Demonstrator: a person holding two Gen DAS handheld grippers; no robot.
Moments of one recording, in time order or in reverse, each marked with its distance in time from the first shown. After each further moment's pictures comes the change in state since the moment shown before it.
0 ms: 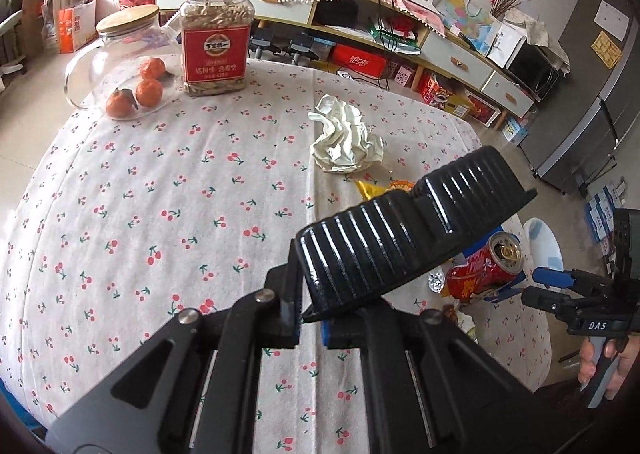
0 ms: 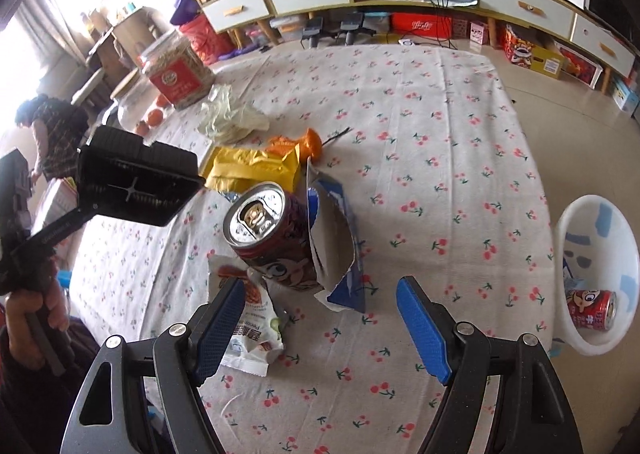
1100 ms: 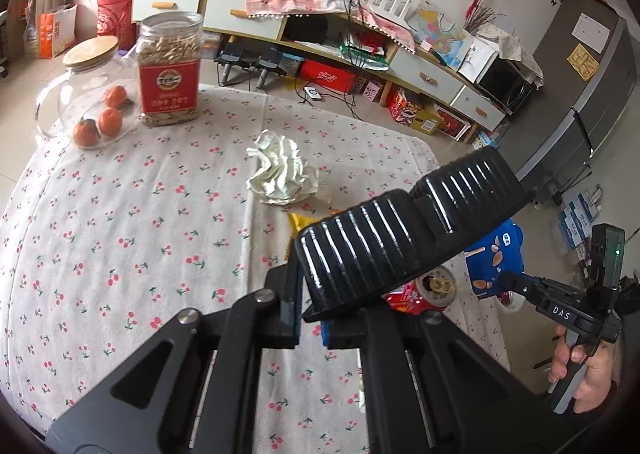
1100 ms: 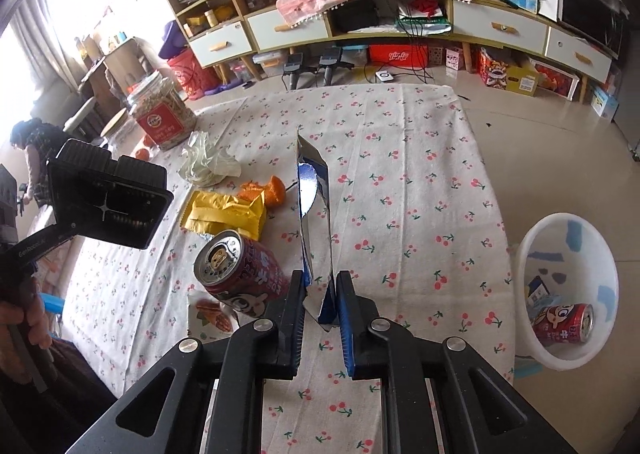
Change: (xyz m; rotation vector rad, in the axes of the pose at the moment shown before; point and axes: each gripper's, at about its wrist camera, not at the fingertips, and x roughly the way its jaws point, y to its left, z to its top) left arm -0.018 -0.048 0.028 0.012 -0.044 -0.108; right arm -0.047 -0.041 0.003 0.065 -0.166 -0.027
